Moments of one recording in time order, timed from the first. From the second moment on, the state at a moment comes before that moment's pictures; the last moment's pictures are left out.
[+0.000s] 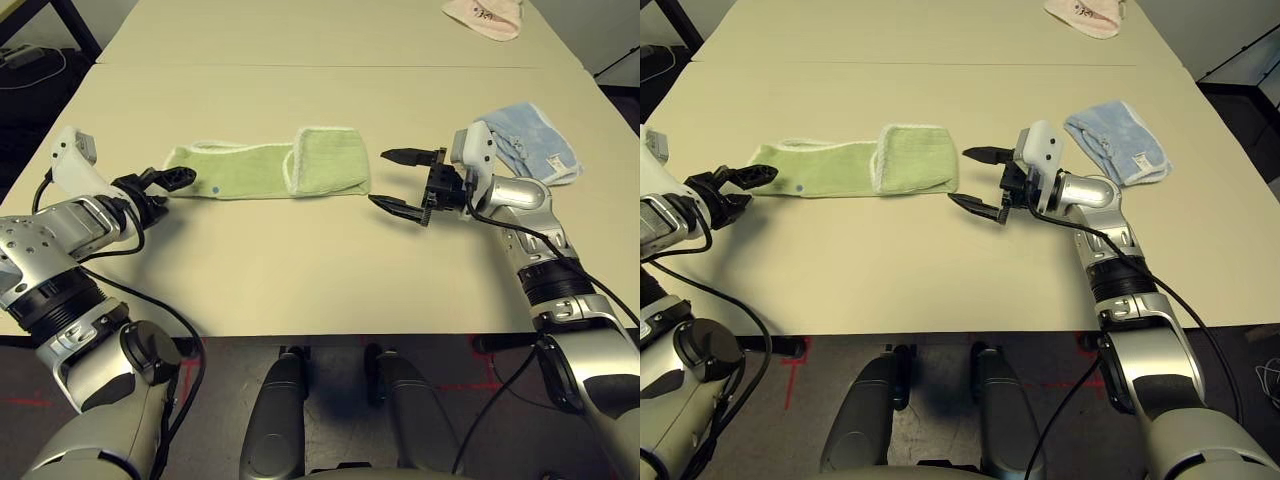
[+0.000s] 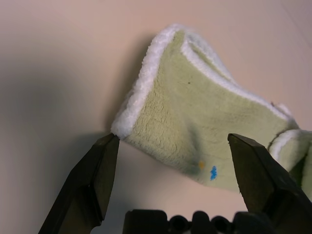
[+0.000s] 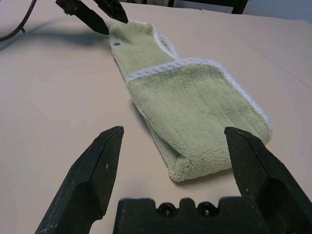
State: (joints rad) left arm -0.82 0.46 0.84 0.10 -0.54 1.48 -0.05; right arm -0.77 -0.38 0.03 0.54 0.20 -0.19 1.15
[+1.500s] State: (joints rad) left arm -0.84 0.45 0.84 0.20 -0.53 1.38 0.06; right arm -0.77 -0.38 0.03 0.54 0.20 -0.18 1.14
